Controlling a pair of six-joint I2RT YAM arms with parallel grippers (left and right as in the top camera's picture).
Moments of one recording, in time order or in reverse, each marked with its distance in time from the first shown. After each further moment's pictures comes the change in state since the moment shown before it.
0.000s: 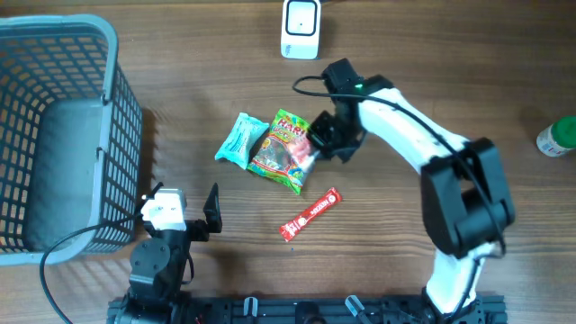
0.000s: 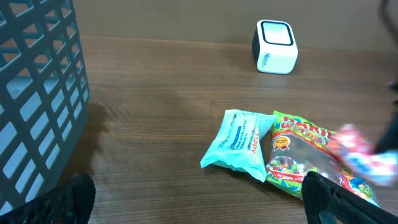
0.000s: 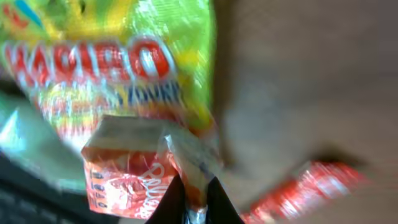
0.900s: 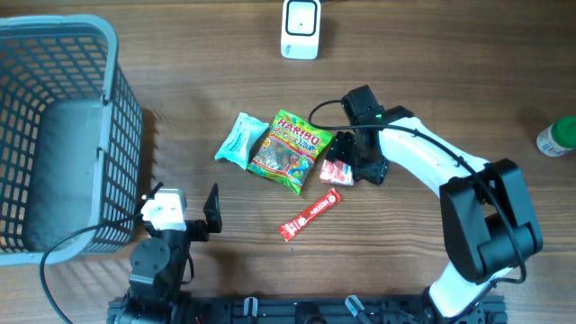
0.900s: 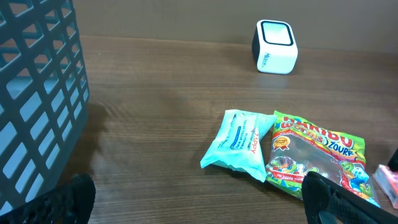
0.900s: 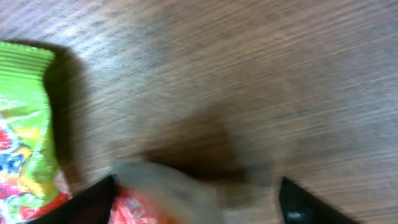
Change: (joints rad) left arm 0.000 0.000 0.000 0.000 0.000 0.000; right arm -0.024 -0.125 -0.310 0.221 0.327 -0.265
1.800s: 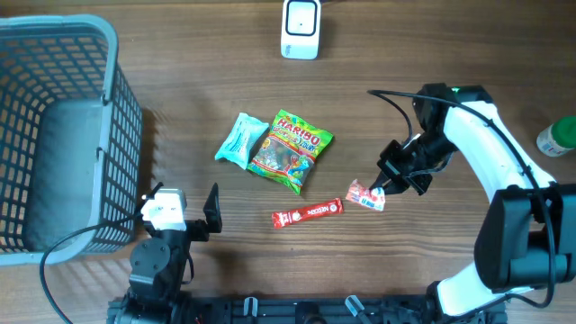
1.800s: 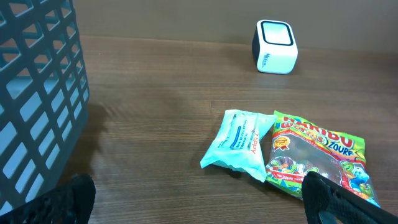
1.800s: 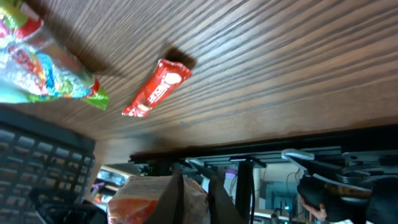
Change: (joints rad) left arm 0.000 0.000 0.000 0.000 0.000 0.000; right arm -0.315 -0.103 0.095 -0.665 -0.487 -0.128
